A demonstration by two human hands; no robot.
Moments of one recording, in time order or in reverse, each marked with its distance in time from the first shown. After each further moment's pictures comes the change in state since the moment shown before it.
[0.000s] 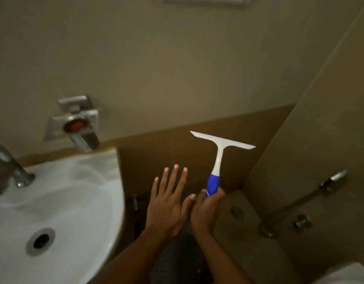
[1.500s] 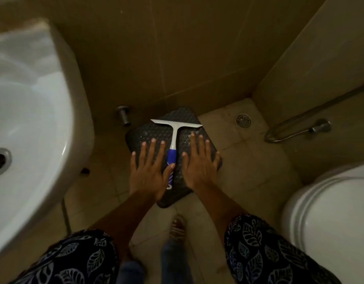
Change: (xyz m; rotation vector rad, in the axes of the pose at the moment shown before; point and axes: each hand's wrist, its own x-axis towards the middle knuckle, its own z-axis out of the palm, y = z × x) left_hand -0.105 -0.042 0.154 0.112 -0.537 -0.224; right_hand -0.040 0.204 0.037 -0.666 -0.765 -0.300
